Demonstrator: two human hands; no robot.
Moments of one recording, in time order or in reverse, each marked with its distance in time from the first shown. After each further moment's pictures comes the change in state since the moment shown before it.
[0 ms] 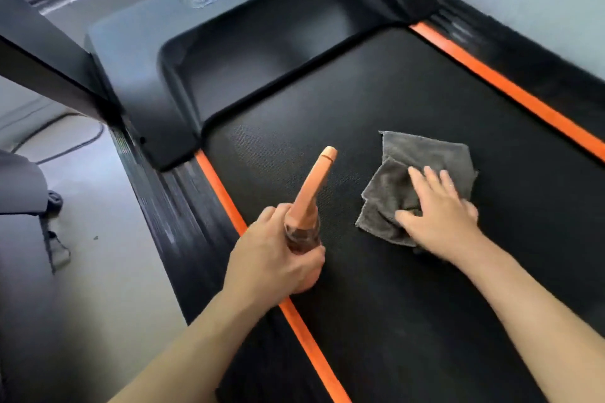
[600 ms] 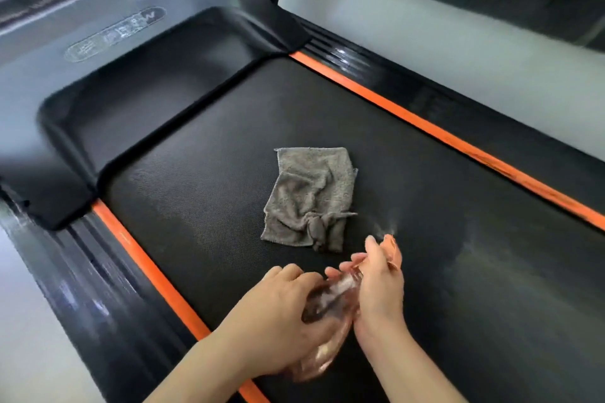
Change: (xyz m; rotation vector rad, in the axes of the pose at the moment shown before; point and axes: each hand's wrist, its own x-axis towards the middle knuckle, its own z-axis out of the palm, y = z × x) left_hand -0.041 0.088 0.064 0.384 -0.486 0.479; right_hand -0.111 0.015 0.017 1.751 0.490 0.603
